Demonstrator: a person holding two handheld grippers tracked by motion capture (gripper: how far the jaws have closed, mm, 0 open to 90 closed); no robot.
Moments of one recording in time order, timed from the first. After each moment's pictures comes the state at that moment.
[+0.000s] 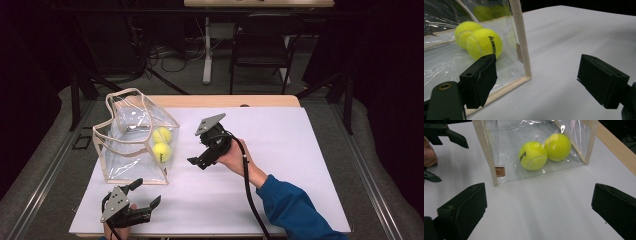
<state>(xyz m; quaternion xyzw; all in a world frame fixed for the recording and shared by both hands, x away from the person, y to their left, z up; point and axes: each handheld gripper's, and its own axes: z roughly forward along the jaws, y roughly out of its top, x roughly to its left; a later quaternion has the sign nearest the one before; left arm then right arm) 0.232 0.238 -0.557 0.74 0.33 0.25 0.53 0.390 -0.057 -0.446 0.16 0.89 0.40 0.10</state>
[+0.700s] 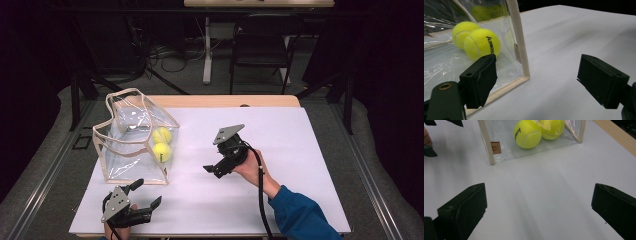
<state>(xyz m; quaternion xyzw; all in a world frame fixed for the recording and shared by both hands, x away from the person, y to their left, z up) 0.233 0.237 -0.557 0.74 0.33 0.25 0.53 0.373 -0.100 -0.467 0.19 0.89 0.40 0.11</state>
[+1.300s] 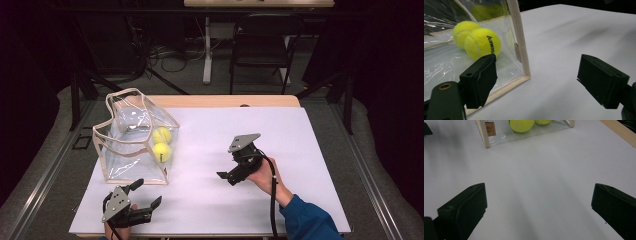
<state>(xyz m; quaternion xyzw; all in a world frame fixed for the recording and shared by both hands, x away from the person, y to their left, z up) 0.232 0.236 -0.557 0.74 0.33 0.25 0.53 0.356 -0.137 -0.480 0.21 0.89 0.39 0.12</state>
